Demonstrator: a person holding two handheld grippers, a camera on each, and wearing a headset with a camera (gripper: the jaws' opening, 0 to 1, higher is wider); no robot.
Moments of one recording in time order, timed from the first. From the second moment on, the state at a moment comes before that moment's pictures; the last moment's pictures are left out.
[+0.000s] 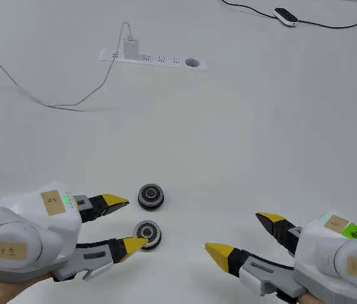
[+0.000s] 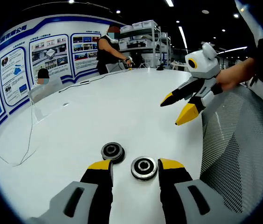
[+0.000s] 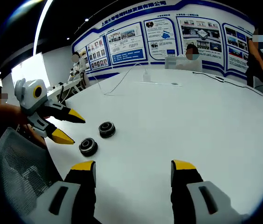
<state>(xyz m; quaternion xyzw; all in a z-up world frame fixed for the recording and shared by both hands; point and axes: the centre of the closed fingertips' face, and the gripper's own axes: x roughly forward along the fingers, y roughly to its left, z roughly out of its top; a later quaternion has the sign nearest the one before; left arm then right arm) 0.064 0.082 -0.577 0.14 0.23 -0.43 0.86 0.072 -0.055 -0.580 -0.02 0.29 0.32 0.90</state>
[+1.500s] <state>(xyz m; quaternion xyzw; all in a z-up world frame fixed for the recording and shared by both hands) 0.057 0.066 -0.603 0.18 0.26 -0.47 0.82 0.068 -0.053 -0.592 -0.01 0.31 0.33 0.89</state>
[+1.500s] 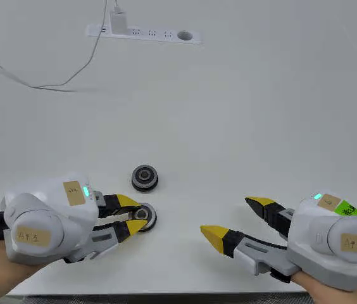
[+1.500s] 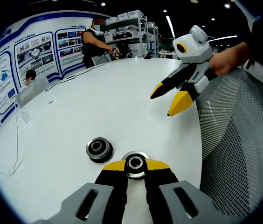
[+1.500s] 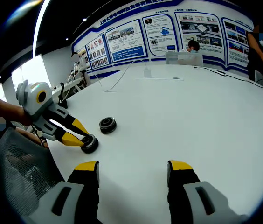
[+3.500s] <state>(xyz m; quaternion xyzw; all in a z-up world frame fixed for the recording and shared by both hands) 0.056 0.065 -0.603 0.24 0.23 -0.52 0.79 0.056 0.059 -0.588 0.32 0.38 0.35 0.80</state>
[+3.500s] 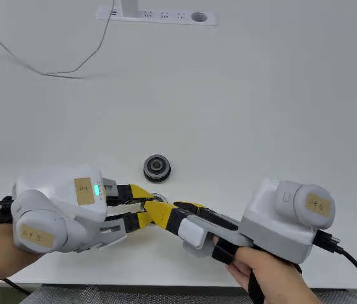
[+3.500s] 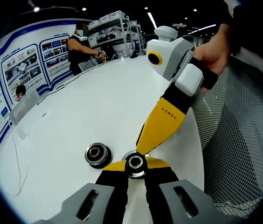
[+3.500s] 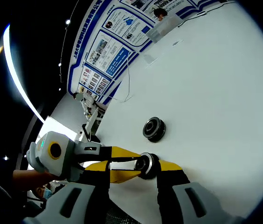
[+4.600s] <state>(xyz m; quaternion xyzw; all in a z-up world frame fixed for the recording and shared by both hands) 0.055 0.064 -0.603 0.25 0.22 -0.52 0.79 0.045 0.066 -0.594 0.34 0.42 0.33 0.77</state>
